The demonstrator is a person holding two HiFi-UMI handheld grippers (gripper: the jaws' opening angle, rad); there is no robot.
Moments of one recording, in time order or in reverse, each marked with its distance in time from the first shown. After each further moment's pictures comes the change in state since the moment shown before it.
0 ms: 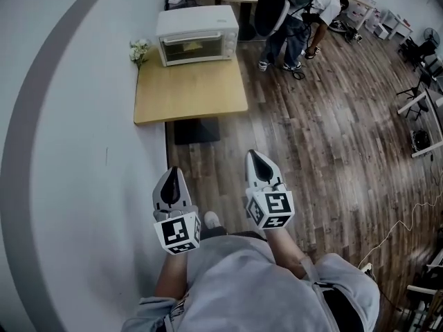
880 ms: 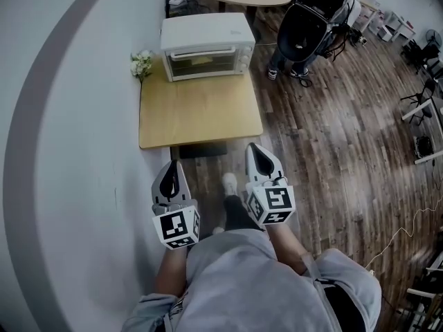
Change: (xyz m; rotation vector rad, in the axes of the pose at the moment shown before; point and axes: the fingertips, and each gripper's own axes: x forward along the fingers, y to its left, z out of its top) left arm 0.152 0.079 0.012 -0.004 -0.009 -0.016; right arm 0.167 0.006 0.021 -0.044 -0.025 -0.001
